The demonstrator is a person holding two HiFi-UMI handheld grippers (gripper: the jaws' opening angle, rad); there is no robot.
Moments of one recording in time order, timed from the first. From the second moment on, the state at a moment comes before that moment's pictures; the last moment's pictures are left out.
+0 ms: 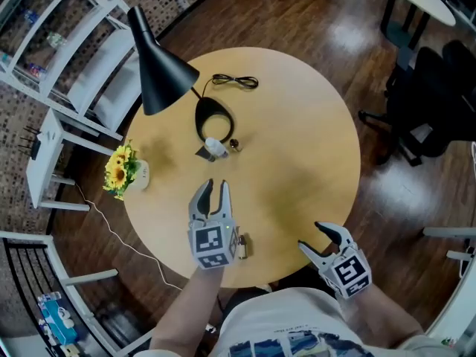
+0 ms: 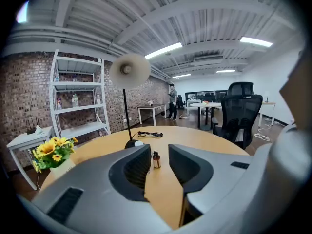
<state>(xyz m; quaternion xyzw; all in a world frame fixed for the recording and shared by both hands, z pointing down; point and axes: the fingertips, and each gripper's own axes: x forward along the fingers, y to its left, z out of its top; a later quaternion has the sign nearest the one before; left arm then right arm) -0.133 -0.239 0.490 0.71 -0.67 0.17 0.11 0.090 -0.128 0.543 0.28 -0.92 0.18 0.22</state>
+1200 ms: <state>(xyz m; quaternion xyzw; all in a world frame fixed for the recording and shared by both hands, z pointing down) -0.186 0.287 0.438 0.72 -0.66 0.06 0.20 0.092 0.216 0.447 0.37 -0.90 0.12 0.20</state>
